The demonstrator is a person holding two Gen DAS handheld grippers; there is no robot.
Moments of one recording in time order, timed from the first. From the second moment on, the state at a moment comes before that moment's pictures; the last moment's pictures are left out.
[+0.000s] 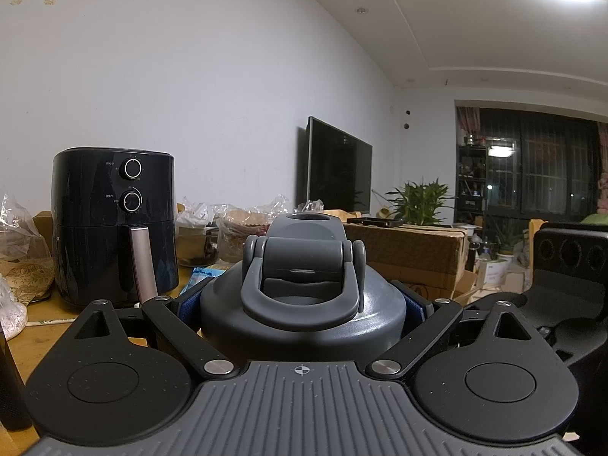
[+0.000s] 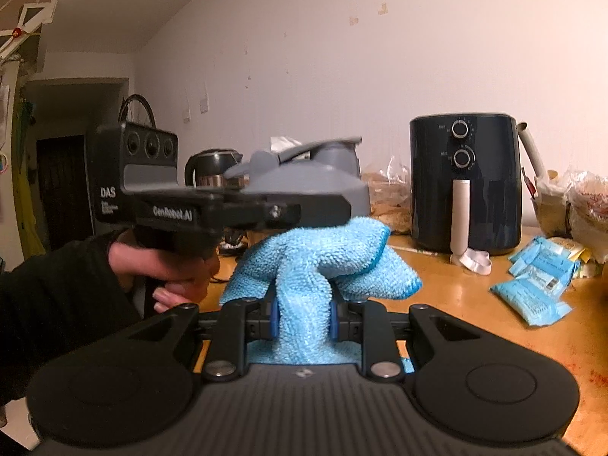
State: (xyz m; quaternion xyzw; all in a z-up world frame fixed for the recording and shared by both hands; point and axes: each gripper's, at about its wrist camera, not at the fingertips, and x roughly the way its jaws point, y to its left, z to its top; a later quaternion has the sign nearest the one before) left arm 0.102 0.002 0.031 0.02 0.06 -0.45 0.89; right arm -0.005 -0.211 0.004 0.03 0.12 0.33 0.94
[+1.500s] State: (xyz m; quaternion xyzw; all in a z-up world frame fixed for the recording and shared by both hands) left arm 0.103 0.003 0.031 0.02 0.06 -0.45 0.89; right arm 0.008 -0.207 -0.044 0.02 0.19 0.34 0.92
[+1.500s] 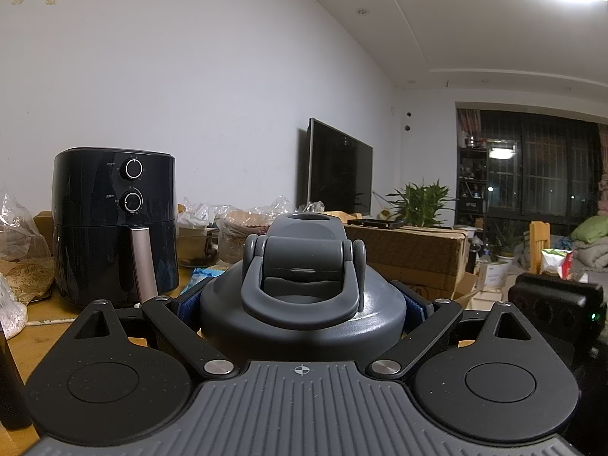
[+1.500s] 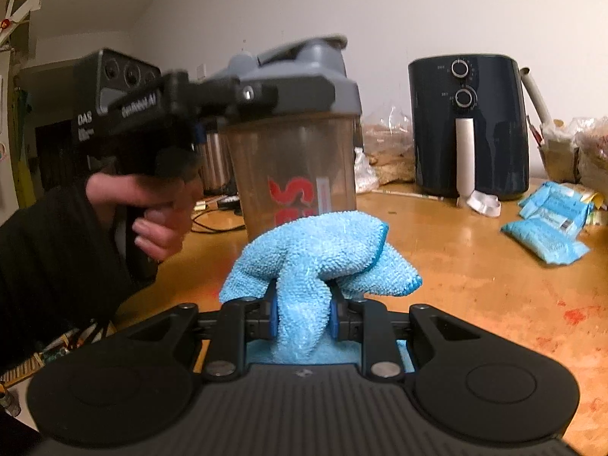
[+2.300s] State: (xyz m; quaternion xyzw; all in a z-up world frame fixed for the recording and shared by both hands) left arm 0.098 0.002 0.031 0.02 0.05 -0.44 0.89; right arm 0.014 -0.209 -0.065 0.03 0.21 0.34 0.92
